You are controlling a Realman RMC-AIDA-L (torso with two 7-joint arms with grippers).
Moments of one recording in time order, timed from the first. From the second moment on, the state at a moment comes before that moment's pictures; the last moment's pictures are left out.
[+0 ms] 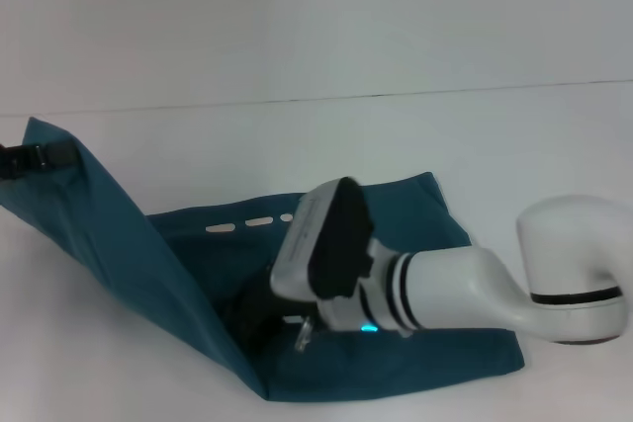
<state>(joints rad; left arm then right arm) -0.58 -1.98 0.31 0.84 2.13 1.74 -2.11 1.03 2.12 -0.02 0.31 -2.56 -0.55 0.79</state>
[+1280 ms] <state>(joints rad) -1.01 -2.18 0.74 -0.03 1.50 1.14 -1.43 0.71 2.07 0.39 -0.37 -2.54 -1.14 1.03</state>
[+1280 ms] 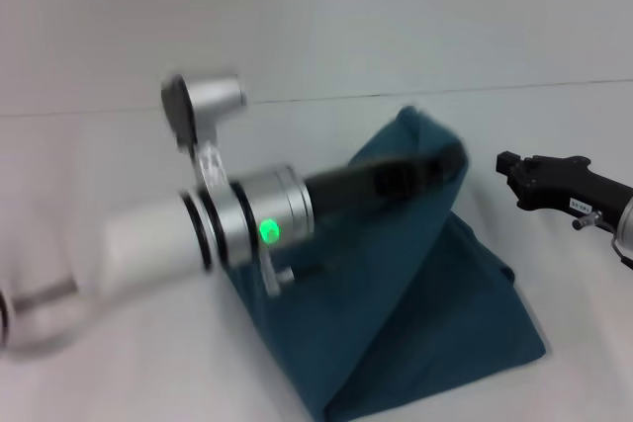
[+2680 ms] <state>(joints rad) -0.56 -2.16 0.45 0.44 2.02 1.71 -1.31 0.70 1.90 -0.26 -0.66 -2.46 -1.55 2.03</state>
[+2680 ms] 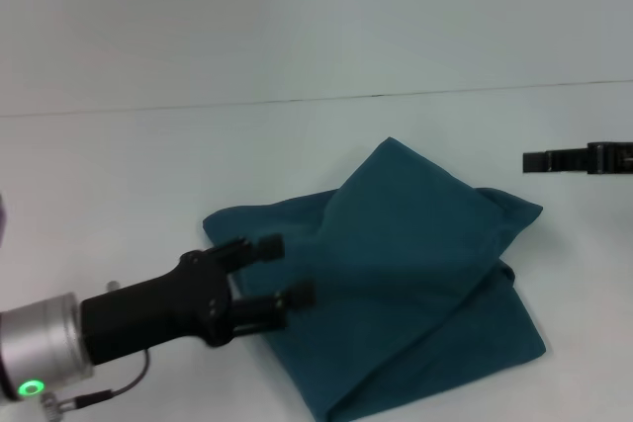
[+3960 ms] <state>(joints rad) -0.46 -2.16 0.62 0.63 2.04 1.75 -1.33 0.70 1.92 -0.48 -0.63 -2.47 -1.47 2.20</state>
